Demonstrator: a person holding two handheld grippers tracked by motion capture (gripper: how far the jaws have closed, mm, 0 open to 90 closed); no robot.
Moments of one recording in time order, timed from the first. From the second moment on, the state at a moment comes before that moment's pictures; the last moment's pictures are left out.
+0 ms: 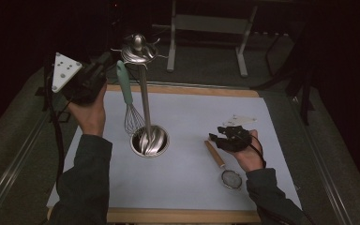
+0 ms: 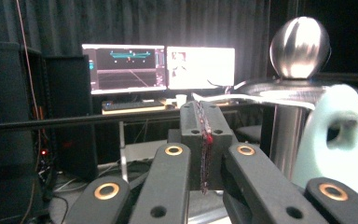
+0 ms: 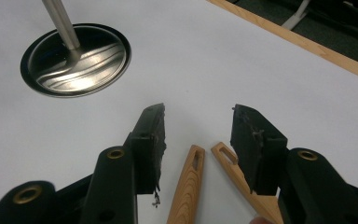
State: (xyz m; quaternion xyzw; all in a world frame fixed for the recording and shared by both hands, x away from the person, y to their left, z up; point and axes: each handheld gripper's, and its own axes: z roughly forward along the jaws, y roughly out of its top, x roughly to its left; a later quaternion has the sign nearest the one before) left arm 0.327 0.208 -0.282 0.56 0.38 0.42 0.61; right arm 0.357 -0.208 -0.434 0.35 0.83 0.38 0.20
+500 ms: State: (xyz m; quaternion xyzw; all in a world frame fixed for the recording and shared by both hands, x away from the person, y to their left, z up) left arm 0.310 0.236 -0.326 0.59 0.41 0.39 0.57; right arm 0.358 -0.215 -0.435 0.36 0.83 0.37 0.20
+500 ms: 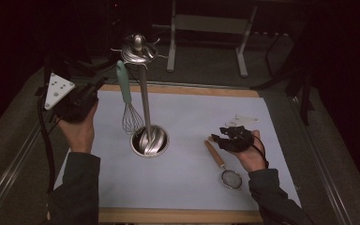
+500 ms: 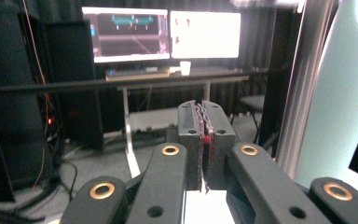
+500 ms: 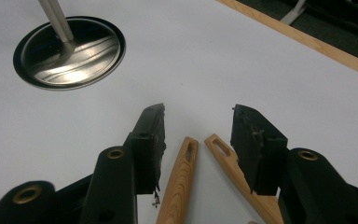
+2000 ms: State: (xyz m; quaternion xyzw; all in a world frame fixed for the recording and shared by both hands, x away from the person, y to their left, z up) left arm 0.269 0.237 -0.531 0.66 0.51 0.26 0.48; right arm 0.352 -0.240 -0.464 0.37 0.86 0.33 0.14
